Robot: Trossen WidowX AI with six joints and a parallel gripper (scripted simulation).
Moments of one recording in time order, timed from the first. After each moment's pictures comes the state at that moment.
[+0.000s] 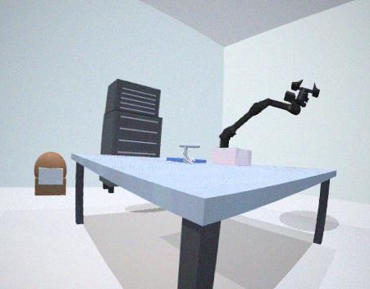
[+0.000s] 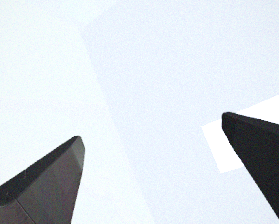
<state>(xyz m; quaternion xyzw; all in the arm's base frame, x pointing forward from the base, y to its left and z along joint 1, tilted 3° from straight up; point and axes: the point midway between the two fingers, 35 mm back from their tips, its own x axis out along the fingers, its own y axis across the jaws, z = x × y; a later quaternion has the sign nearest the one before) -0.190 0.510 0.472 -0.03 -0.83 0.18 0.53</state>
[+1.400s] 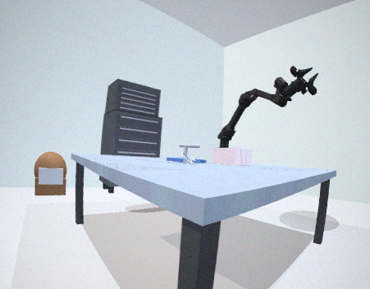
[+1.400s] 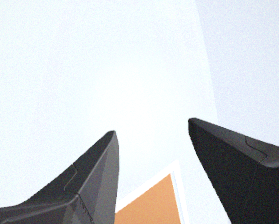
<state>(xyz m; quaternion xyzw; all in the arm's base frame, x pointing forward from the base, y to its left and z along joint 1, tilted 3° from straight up) 0.082 0.575 0.409 -0.27 -0.67 0.34 0.60</state>
